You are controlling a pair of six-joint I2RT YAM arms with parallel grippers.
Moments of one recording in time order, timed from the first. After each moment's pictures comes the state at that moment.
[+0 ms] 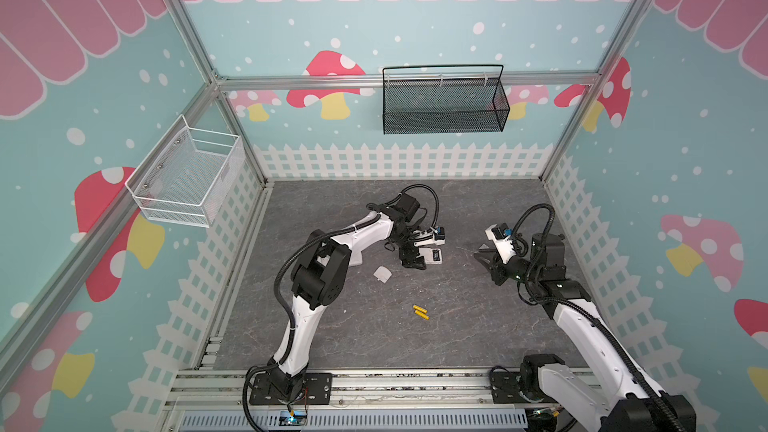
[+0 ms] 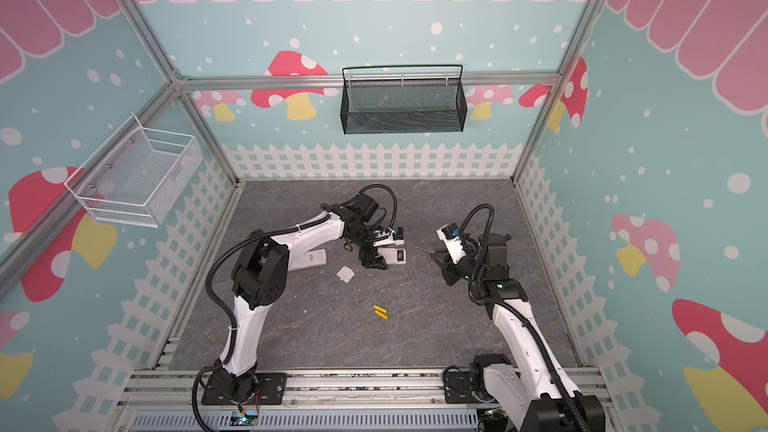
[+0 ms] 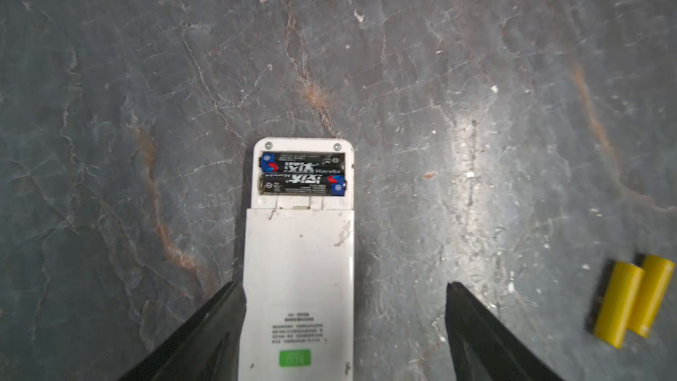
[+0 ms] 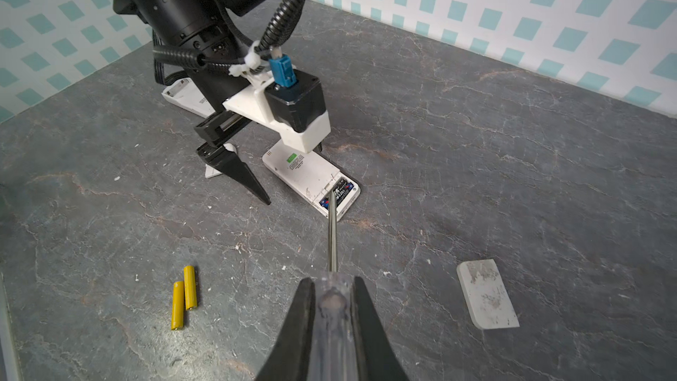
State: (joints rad) left arm -0.60 2.23 1.78 -0.78 0.46 0.86; right arm 0.06 0.95 0.61 -0.25 -0.60 -0.29
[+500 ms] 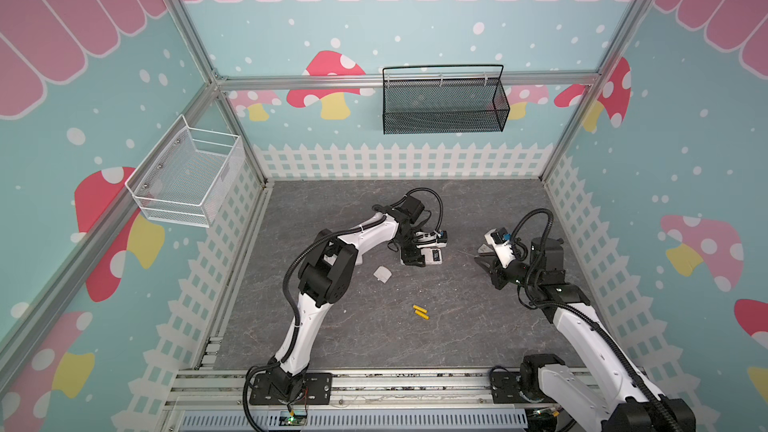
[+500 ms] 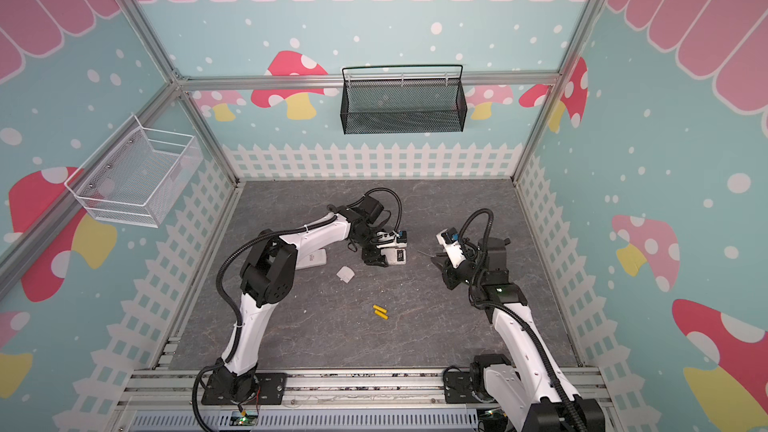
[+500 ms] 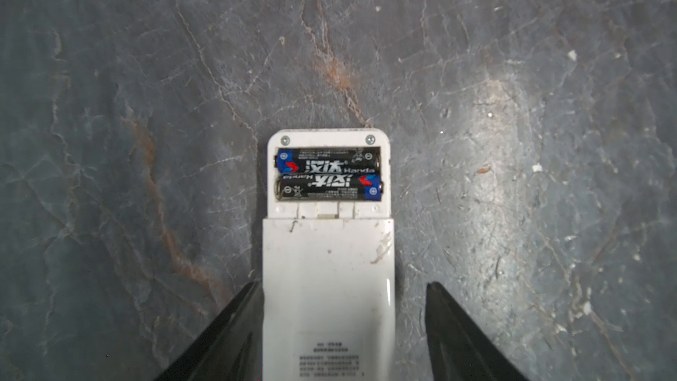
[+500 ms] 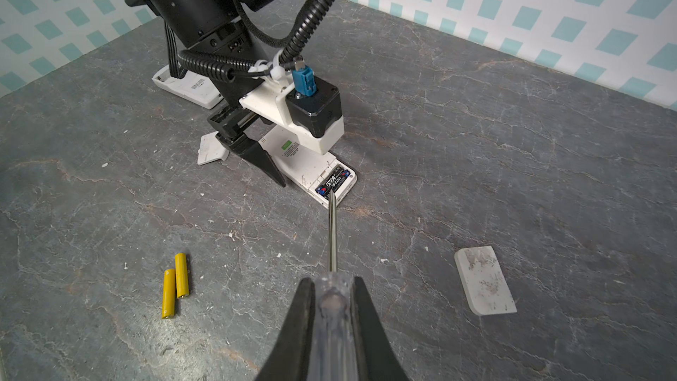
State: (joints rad) left arm -0.62 2.28 1.81 -0.76 0.37 0.89; right arm 0.06 0.93 0.58 -0.25 -0.58 -0.31
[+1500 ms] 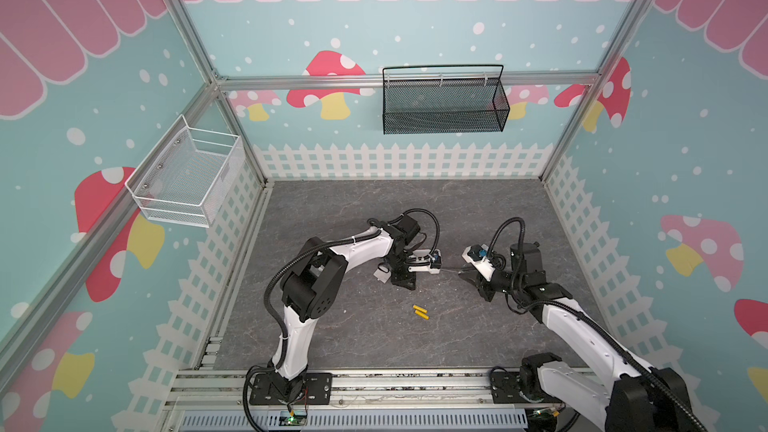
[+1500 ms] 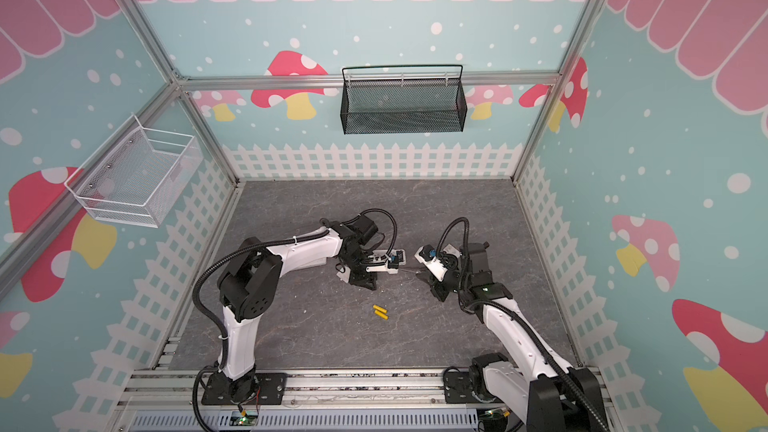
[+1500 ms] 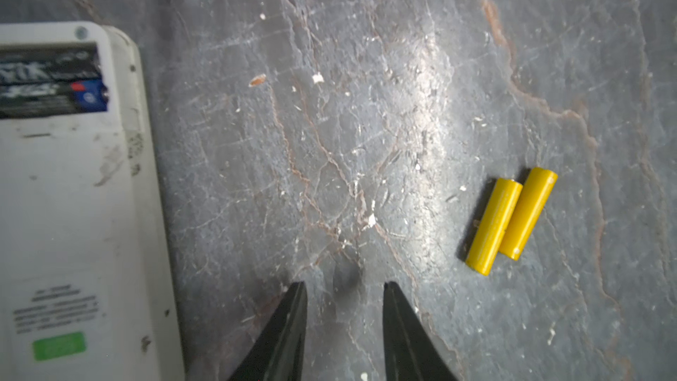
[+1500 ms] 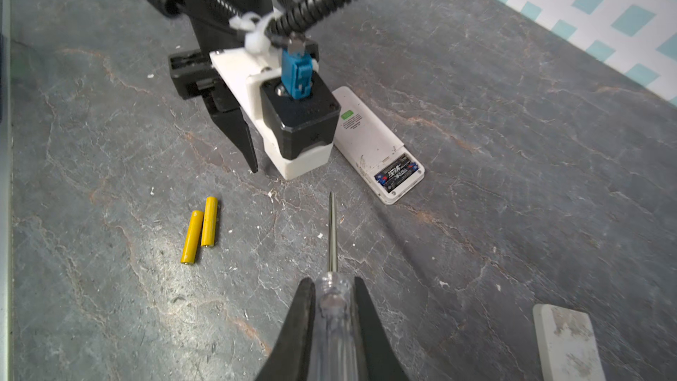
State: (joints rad) left arm -0.68 2.08 1.50 -0.84 0.41 0.86; right arm 0.20 1.05 0.52 -0.21 -0.62 -0.54
